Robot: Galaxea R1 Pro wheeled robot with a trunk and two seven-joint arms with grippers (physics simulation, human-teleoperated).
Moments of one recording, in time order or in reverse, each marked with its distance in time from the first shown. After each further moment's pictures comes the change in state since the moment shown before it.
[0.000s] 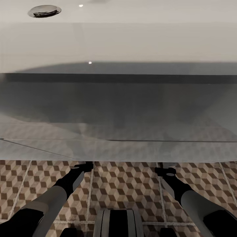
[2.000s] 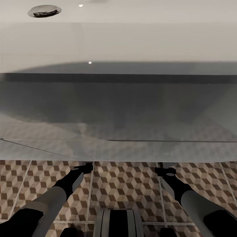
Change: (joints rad) left arm 0.000 0.003 -0.001 0.024 0.010 0.000 -0.003; right arm 0.000 0.000 0.000 0.000 0.000 0.000 0.000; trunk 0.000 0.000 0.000
